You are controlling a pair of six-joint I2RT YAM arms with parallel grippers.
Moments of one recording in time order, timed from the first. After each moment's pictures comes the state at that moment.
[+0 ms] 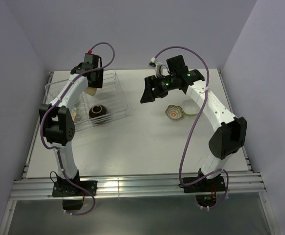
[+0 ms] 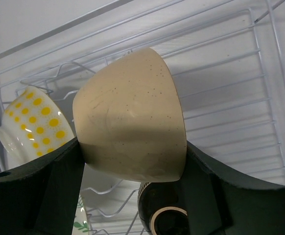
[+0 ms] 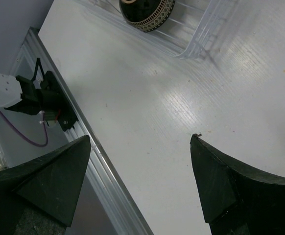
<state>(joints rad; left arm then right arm) -0.22 1.98 1.82 -0.70 -0.33 -0.06 0.40 1.70 1.70 -0.83 -0.71 0.06</state>
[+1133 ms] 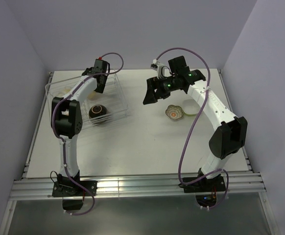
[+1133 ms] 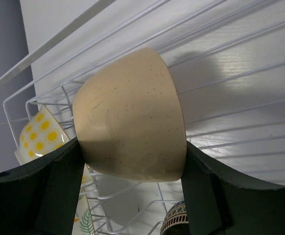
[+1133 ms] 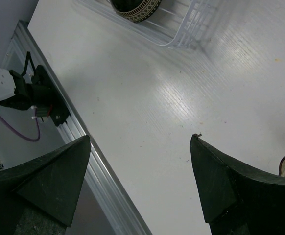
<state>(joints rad) -0.26 2.17 1.87 -0.64 -0.55 0.11 0.37 1.70 1.68 -0.86 -0.70 0.02</state>
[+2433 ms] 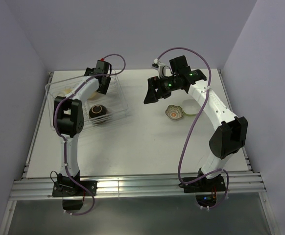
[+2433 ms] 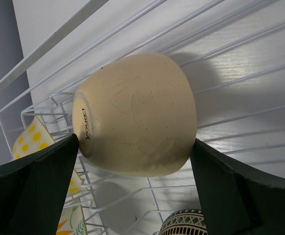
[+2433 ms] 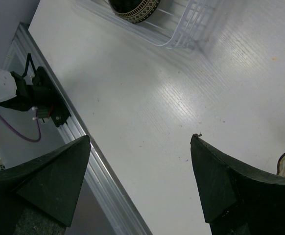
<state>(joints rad) -0.27 2.20 1.88 -0.61 -0.54 0.14 0.36 1.70 1.68 -0.86 -0.71 0.02</state>
